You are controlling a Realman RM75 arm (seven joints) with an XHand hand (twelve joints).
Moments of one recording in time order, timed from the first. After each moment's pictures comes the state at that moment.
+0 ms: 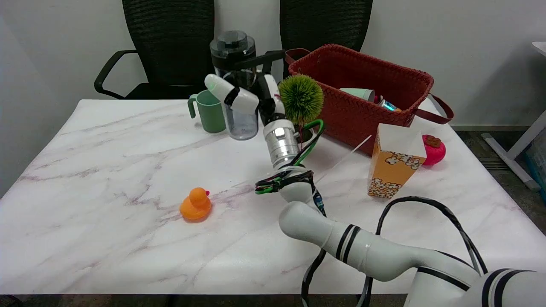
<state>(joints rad) 0.52 -1.53 -2.29 1.01 1.33 0.84 0.54</state>
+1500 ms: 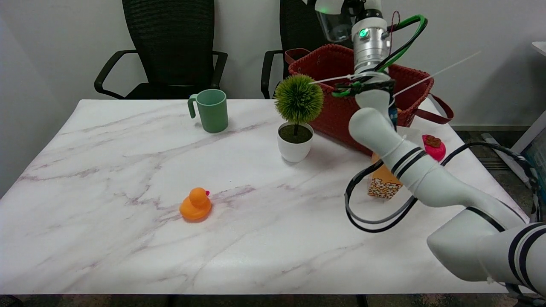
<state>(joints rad) 0.72 -1.22 -1.98 1.12 1.23 0.73 0.20</state>
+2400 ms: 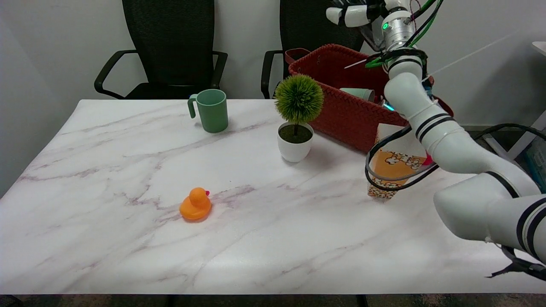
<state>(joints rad) 0.90 -1.14 -1.83 0.80 1.24 0.42 -0.18</state>
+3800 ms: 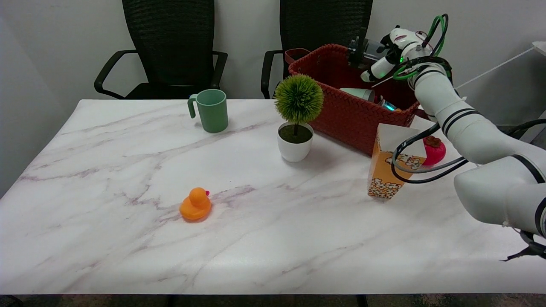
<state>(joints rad) 0.99 -1.02 -1.86 0.49 1.36 0.18 -0.62</state>
